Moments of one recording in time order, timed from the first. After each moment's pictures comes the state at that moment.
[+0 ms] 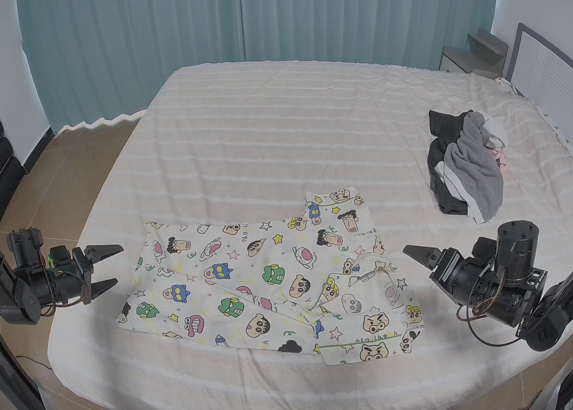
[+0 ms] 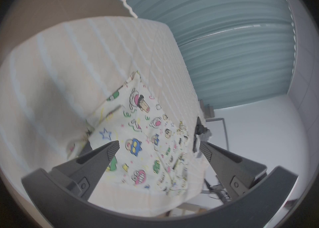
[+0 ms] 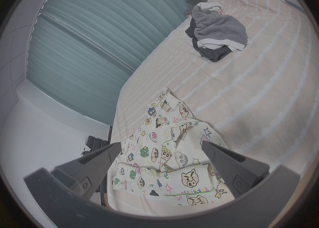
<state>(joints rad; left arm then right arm) 0.40 1.89 -0.34 -1.00 -0.88 -0.76 0.46 1.73 -0.30 -1.04 -0.07 0.88</state>
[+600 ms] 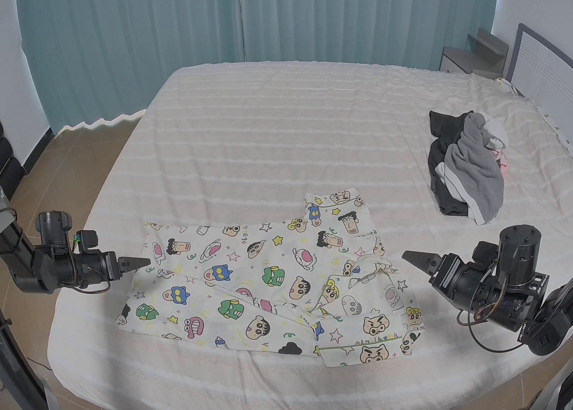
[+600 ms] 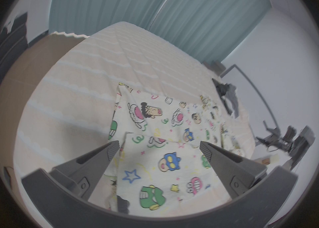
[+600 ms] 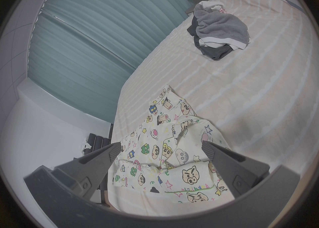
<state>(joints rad) 0.28 2.00 -0.62 -0.66 -0.69 -0.05 0.47 1.71 -0.27 -1.05 -0.06 0.88</state>
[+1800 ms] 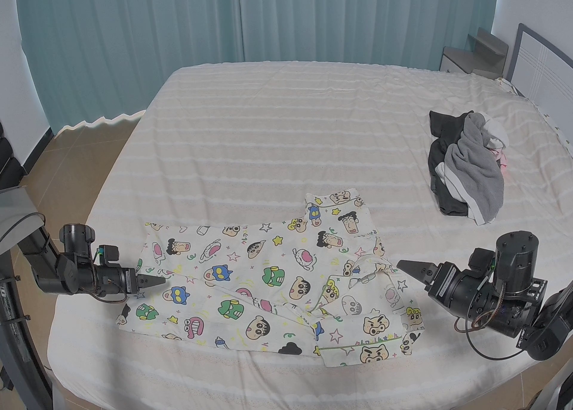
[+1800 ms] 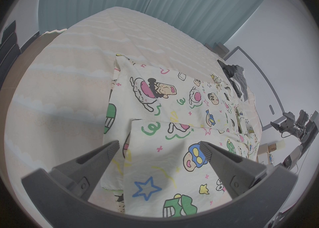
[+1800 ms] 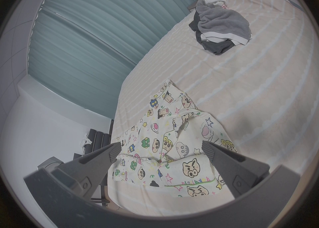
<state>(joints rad) 0.24 2.21 -0.74 -0.62 -0.64 0.08 0.51 1.71 -0.25 -1.05 -0.06 0.88</state>
